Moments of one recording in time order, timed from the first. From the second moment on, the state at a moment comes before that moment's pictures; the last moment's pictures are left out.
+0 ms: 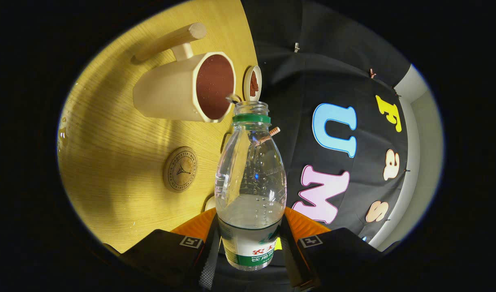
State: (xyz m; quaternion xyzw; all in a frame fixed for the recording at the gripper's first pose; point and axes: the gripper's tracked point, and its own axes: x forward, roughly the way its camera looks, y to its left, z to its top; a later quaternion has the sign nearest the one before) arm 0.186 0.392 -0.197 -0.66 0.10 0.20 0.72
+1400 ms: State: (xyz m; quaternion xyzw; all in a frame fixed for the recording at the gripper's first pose) arm 0.205 0.396 -0.174 -0.73 0.05 0.20 0.65
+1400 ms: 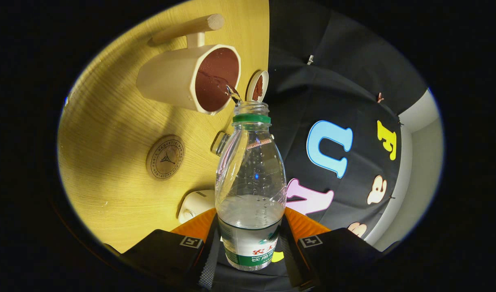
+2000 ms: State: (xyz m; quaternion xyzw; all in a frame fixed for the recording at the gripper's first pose) arm 0.210 0.403 -0.161 -0.77 0.01 0.22 0.60
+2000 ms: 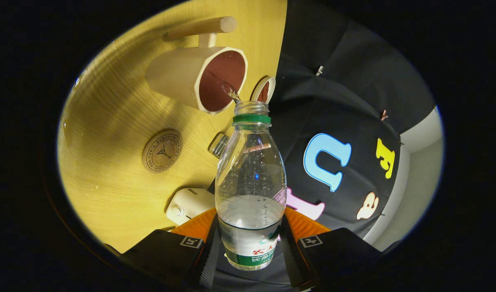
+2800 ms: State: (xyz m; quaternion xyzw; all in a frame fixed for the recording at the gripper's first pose) arm 0.209 0.413 -0.148 -0.80 -0.02 0.25 0.55
